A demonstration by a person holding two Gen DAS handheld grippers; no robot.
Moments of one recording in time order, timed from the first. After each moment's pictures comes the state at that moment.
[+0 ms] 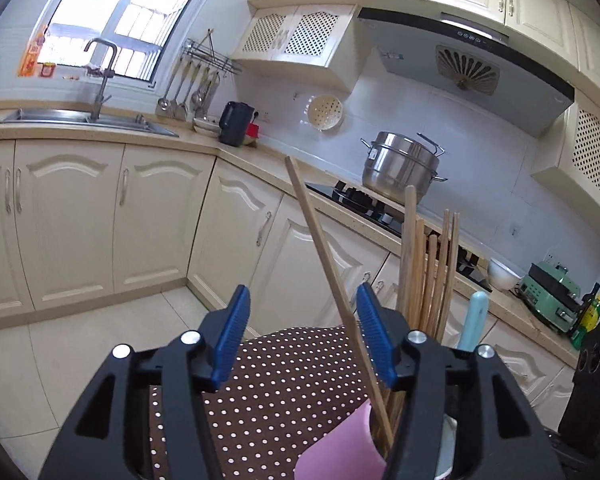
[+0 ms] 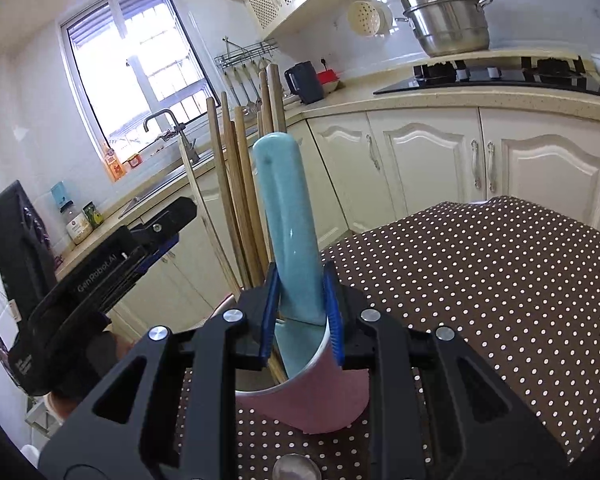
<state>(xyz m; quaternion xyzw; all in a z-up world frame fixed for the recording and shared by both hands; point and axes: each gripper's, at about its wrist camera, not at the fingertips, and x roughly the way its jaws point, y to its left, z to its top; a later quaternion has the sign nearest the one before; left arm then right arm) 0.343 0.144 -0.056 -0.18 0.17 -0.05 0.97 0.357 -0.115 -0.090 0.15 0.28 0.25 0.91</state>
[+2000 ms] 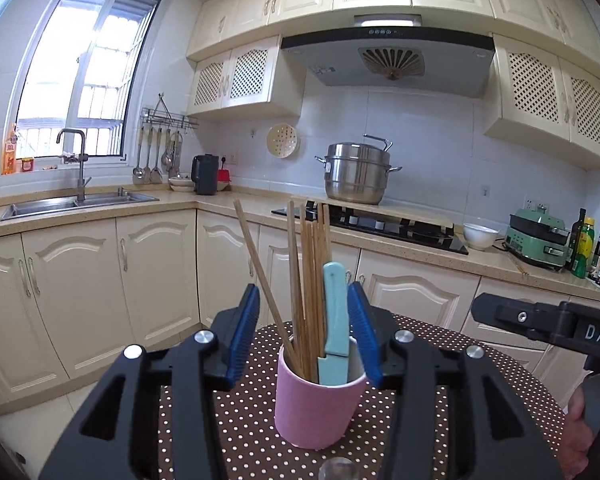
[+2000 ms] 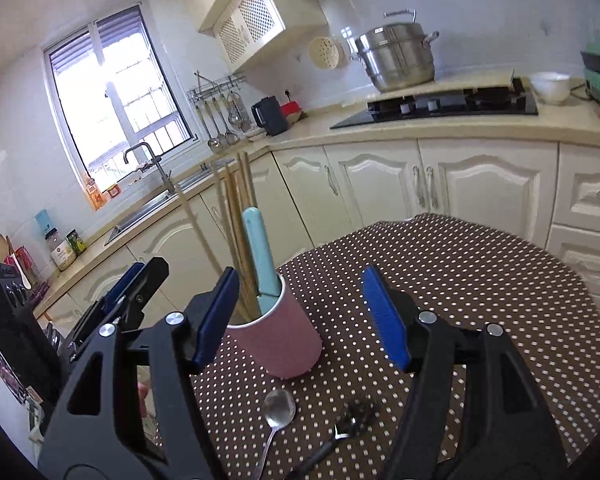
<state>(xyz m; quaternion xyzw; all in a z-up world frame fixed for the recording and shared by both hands) 0.219 0.068 -0.022 -0.04 0.11 -0.06 0.99 0.242 -0.180 -0.028 0.16 0.23 0.17 0.94</state>
